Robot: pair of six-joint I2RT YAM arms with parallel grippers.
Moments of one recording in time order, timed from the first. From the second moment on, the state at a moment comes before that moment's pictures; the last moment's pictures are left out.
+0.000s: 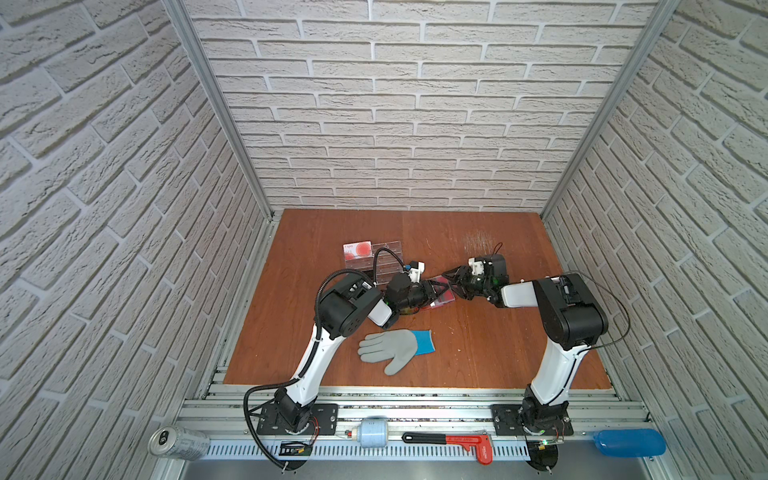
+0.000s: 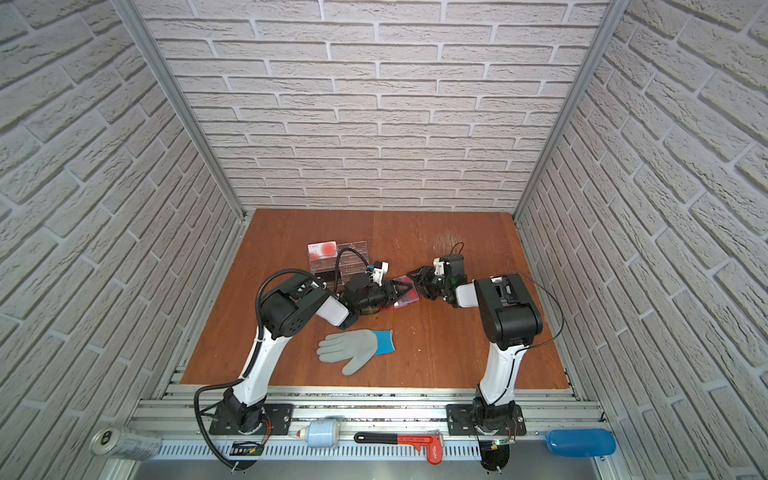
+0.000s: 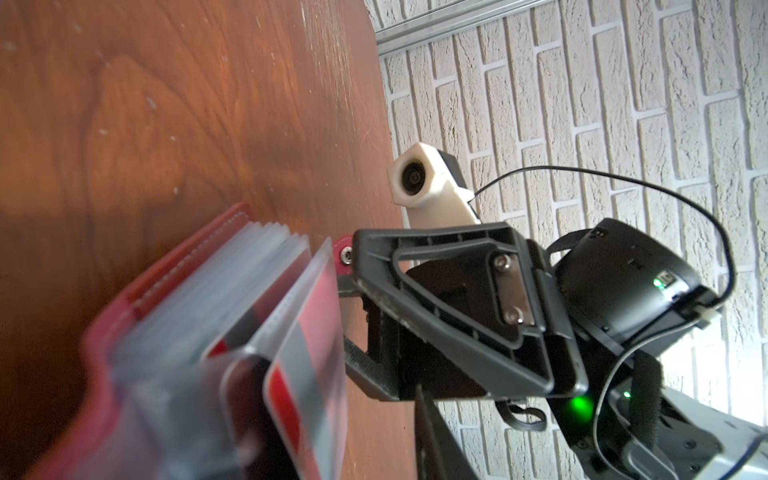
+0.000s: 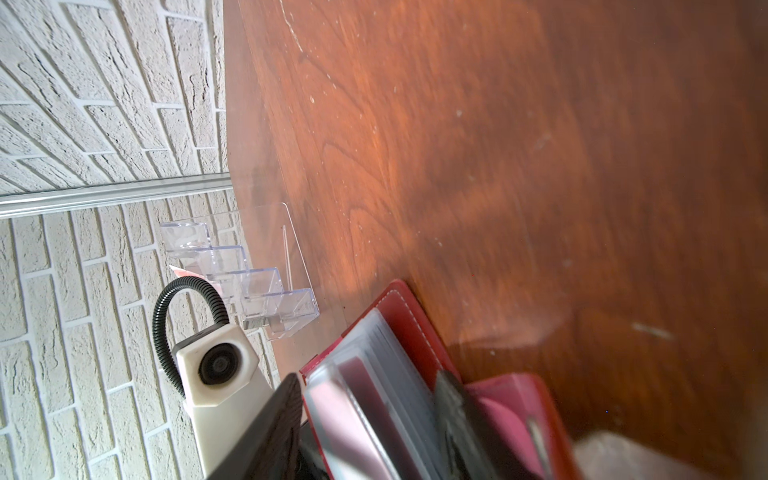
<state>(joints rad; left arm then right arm) -0.74 2.30 1.04 1.12 0.51 -1.22 0.11 1.91 0.83 0.37 -0.64 1.11</state>
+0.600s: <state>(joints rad) -0.70 2.30 0.99 1.18 0.56 -1.23 0.11 1.92 0.82 0.40 -0.67 1.11</state>
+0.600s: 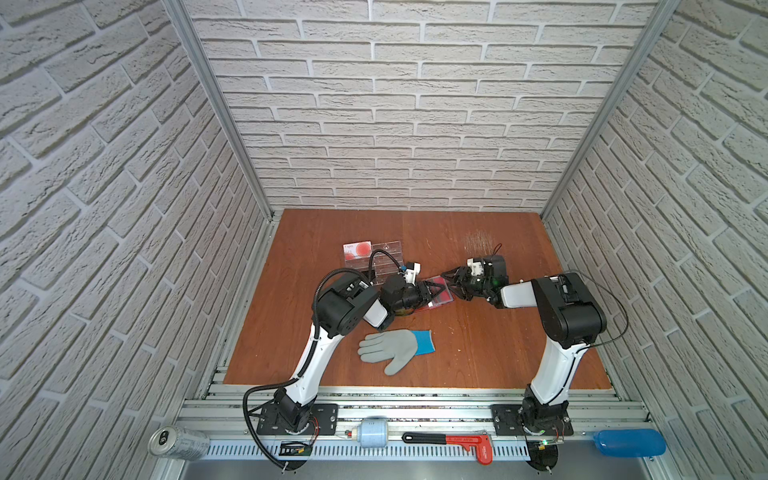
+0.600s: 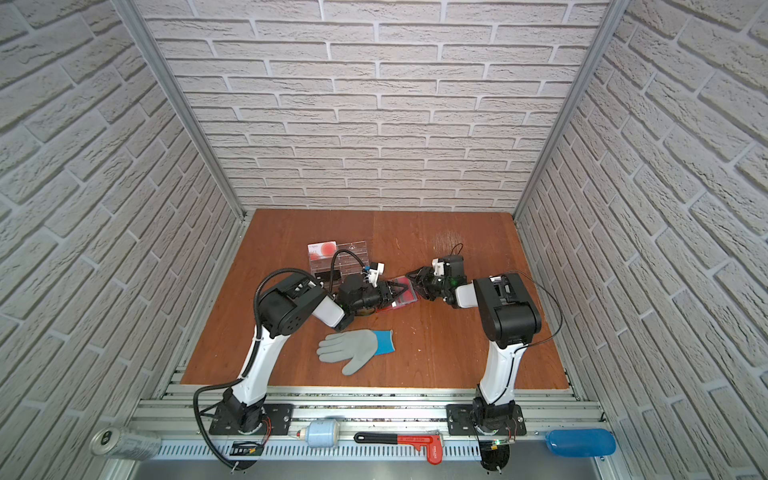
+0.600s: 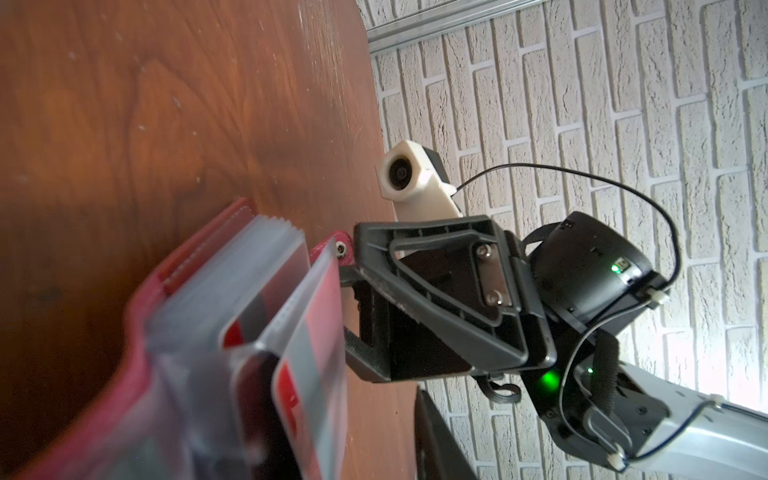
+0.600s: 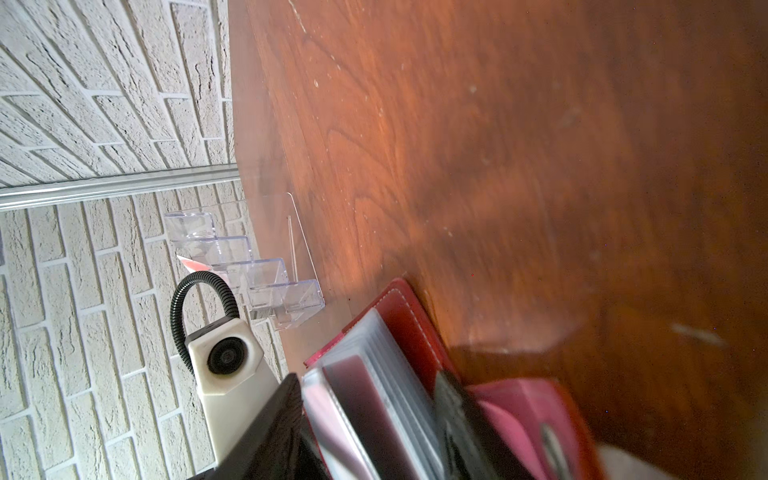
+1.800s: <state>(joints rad) -0.64 2.25 0.92 1.13 0.61 -1.20 0.08 1.96 0.82 0.45 -0.74 1.10</state>
